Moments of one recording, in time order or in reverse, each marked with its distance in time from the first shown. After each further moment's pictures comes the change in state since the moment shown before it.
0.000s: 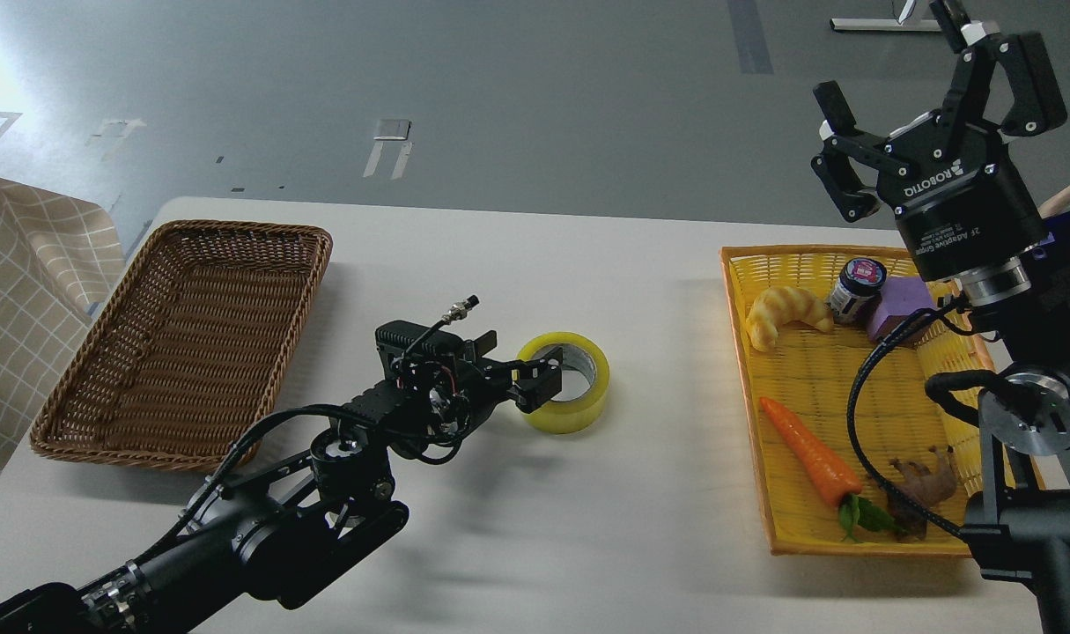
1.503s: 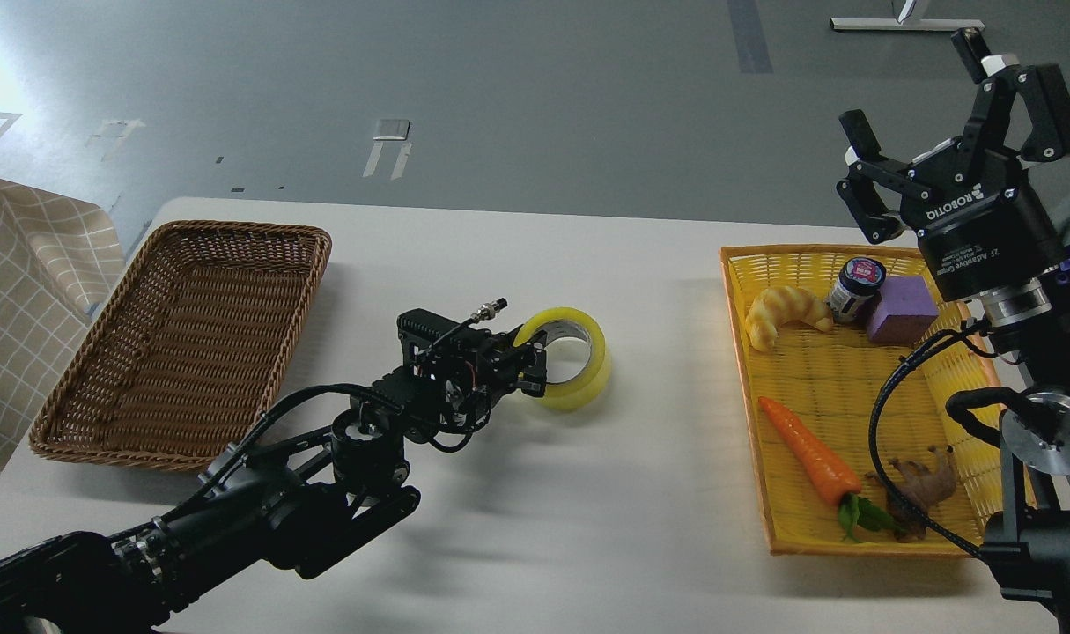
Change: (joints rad) left arm -0.124 -0.003 0.106 0.112 0.000 0.040 0.013; right arm -0.039 -0.022 0.026 -0.015 -0.001 0.000 0.000
